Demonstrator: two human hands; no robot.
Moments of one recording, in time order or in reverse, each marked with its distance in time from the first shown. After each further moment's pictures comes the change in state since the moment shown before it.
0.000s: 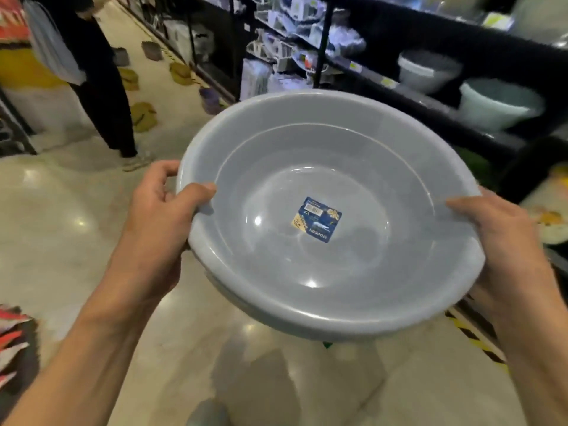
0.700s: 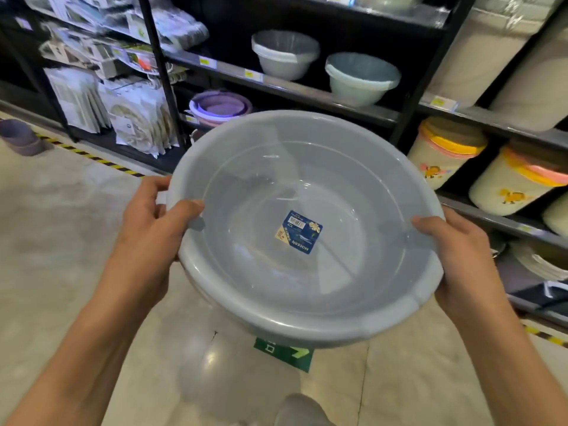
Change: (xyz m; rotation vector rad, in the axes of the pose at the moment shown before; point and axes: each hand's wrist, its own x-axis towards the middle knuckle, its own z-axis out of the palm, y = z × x) left_hand 0.292 -0.045 0.205 0.040 -0.505 -0.101; right_hand 0.189 0.036 0.009 0.047 0.456 0.084
